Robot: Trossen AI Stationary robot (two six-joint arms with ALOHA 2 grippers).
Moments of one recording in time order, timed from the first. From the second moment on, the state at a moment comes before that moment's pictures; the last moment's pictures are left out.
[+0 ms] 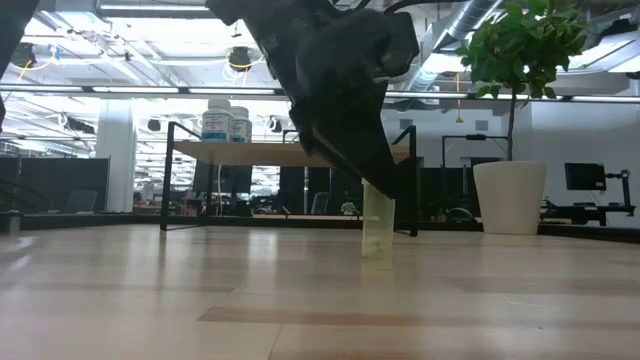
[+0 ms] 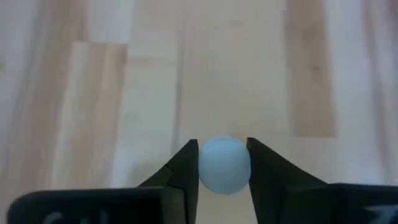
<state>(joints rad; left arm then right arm) -0.26 2.05 1.47 -0.41 -0.11 -0.28 0.63 1.48 1.91 -1.57 0.45 0.61</state>
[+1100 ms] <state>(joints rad) 0.13 1.99 2.33 -1.46 -0.07 0.23 0.63 1.48 1.91 -1.57 0.45 0.61</state>
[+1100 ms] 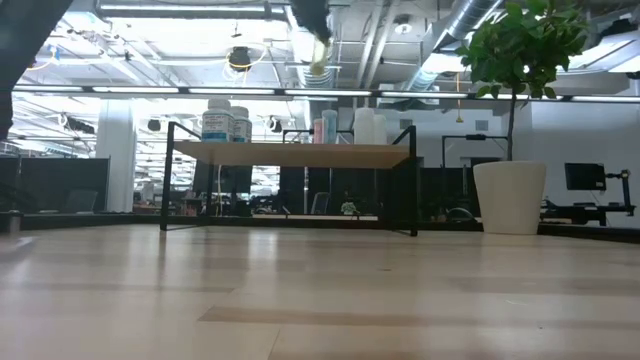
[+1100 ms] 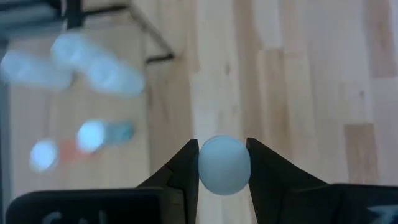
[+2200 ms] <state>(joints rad) 0.66 1.97 2.20 -1.38 0.35 0.56 0.45 1.49 1.91 -1.53 0.63 0.65</state>
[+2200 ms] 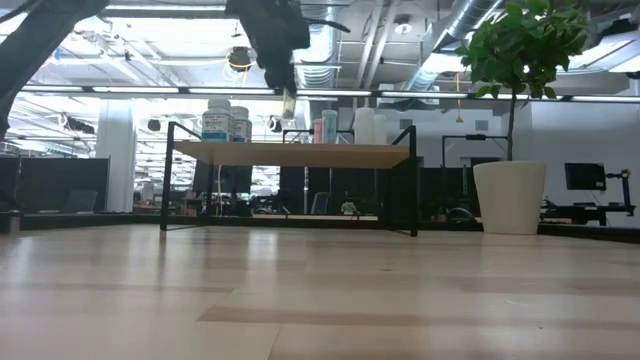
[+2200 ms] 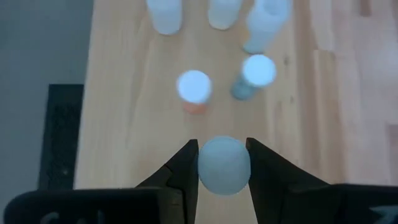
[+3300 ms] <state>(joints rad) 0.67 1.97 1.99 -1.09 0.28 0.62 0.37 1.49 1.91 -1.53 0.63 0.62</state>
